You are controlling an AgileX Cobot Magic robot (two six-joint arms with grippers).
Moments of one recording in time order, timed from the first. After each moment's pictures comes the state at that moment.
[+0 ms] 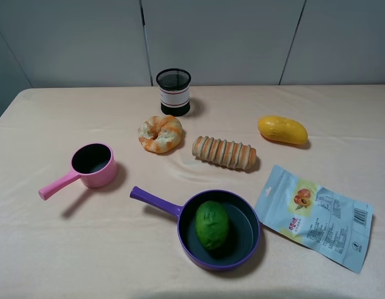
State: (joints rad) left arm -0.13 0.17 -0.50 0.10 1.07 -0.08; right arm 0.03 -0.01 -0.50 0.02 1.03 0.04
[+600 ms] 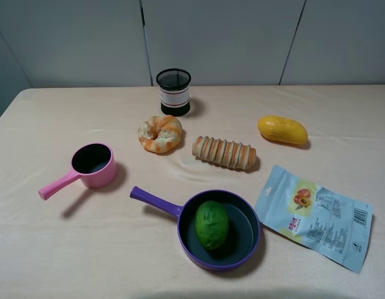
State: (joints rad) left arm -0.05 0.00 -0.50 0.06 1.06 0.00; right arm 0.03 -0.01 -0.50 0.02 1.03 0.04
